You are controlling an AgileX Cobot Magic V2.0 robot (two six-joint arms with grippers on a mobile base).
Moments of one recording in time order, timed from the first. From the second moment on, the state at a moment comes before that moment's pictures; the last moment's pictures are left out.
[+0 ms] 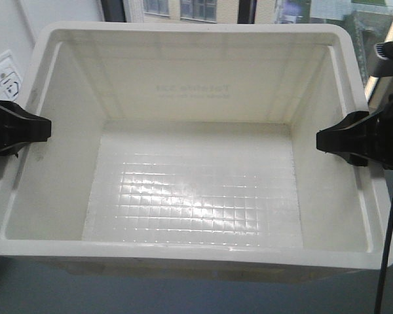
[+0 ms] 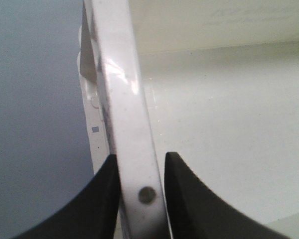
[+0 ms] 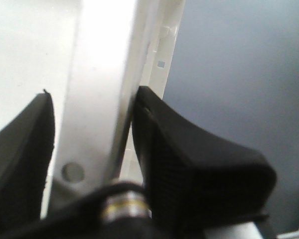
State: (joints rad) left arm -0.21 1.08 -1.03 -0.29 0.78 0.05; right arm 0.21 1.08 -1.01 0.34 0.80 -0.16
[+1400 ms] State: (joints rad) left arm -0.21 1.08 -1.03 -0.29 0.78 0.05; right arm 0.21 1.08 -1.01 0.34 0.80 -0.16
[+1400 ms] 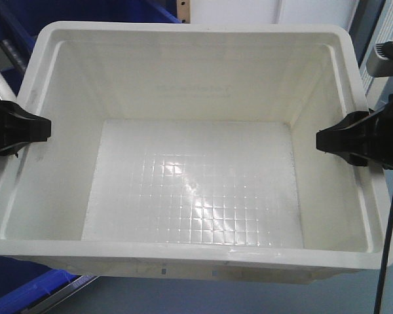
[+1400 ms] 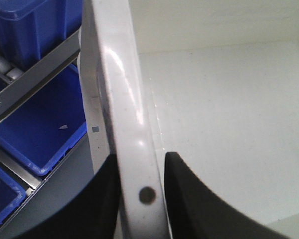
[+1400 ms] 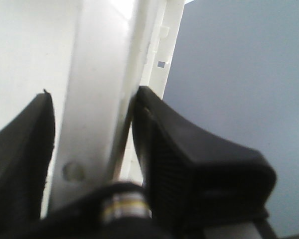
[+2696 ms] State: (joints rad) left arm -0.21 1.08 -1.03 -0.29 0.78 0.05; right arm 0.21 1.08 -1.01 0.34 0.80 -0.16
